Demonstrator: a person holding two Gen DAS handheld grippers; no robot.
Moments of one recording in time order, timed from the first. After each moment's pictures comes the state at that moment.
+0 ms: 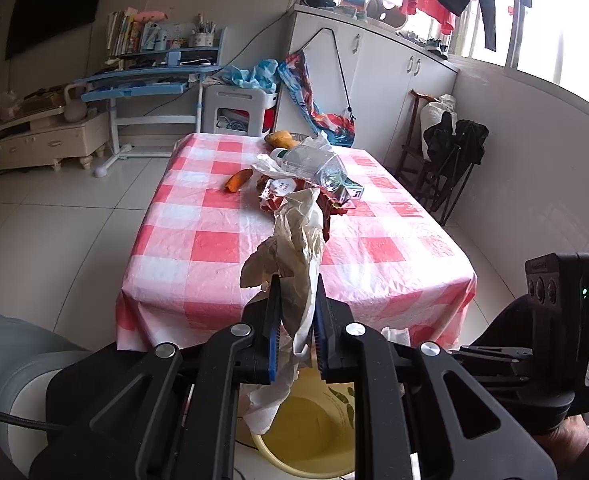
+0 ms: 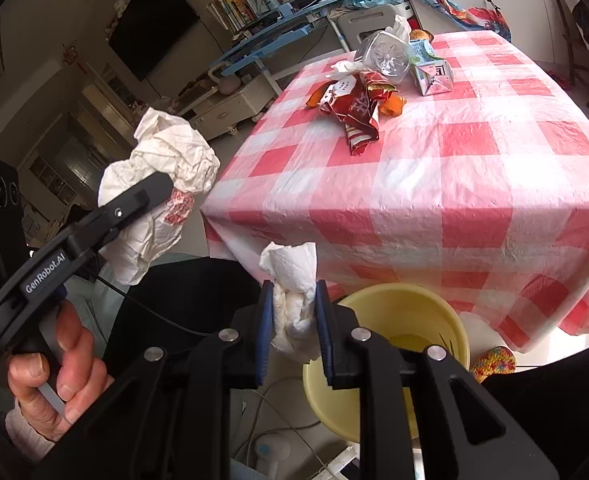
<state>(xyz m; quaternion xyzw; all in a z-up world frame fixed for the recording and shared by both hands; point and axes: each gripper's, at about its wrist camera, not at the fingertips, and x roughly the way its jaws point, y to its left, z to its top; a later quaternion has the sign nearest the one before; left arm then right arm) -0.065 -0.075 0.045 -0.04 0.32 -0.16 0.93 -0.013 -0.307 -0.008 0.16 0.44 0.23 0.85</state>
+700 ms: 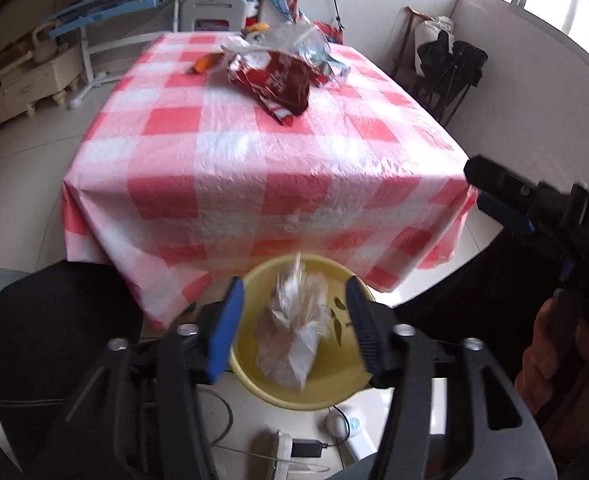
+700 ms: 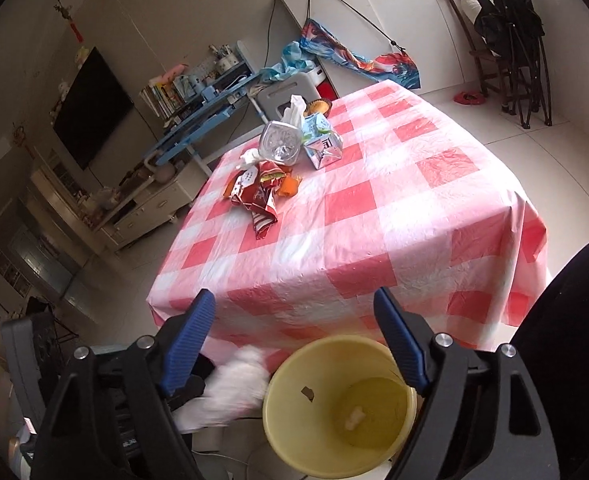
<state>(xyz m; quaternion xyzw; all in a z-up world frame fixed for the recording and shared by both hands) -0.065 -0.102 -0.025 -0.02 0.46 -0.19 0.87 -0.039 -0.367 0.000 0.23 0.34 0.08 0.91</state>
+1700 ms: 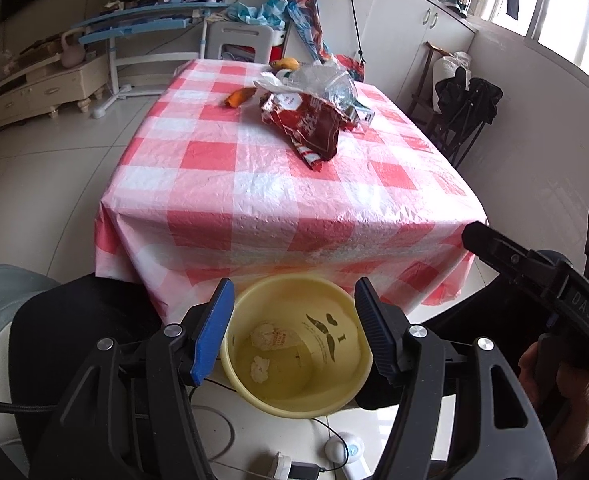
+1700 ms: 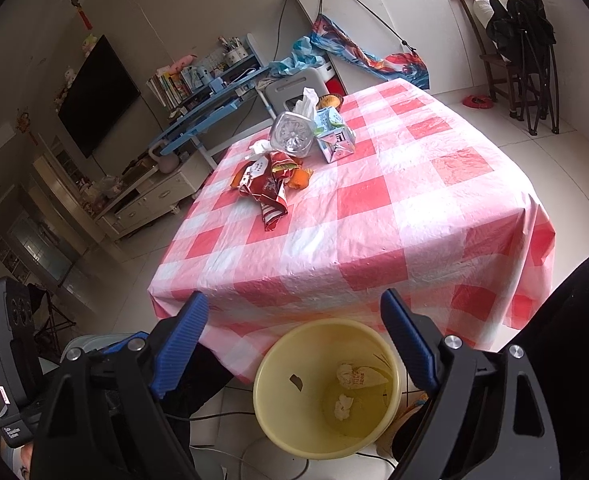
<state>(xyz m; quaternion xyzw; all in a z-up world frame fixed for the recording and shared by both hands) -0.066 -0.082 -0.003 -0.05 0.42 -0.15 0.89 -0.039 -0.354 0.001 0.21 0.34 0.09 0.91</state>
